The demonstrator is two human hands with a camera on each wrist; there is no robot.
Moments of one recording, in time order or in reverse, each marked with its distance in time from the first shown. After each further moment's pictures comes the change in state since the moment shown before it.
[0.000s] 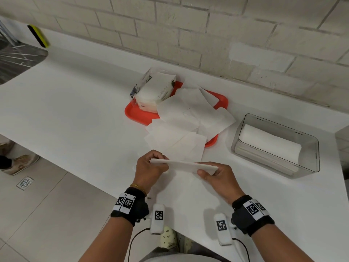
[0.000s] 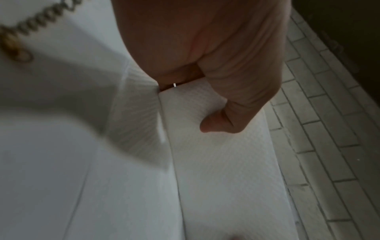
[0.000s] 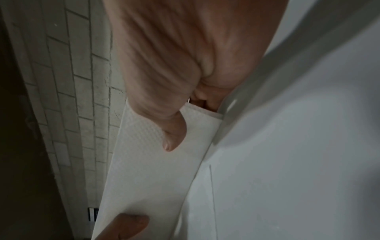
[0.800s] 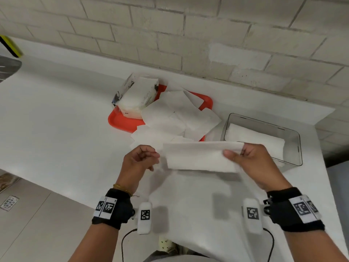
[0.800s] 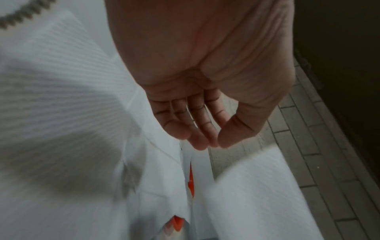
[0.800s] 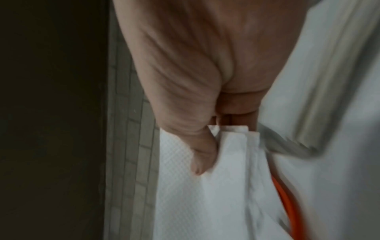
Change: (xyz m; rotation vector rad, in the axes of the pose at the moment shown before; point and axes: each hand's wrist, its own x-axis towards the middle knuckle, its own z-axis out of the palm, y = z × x) left_hand 0.021 0.035 0.000 -0.130 -0.123 0.049; right_hand -0.011 -0.077 -0.094 -0.034 0.201 -0.010
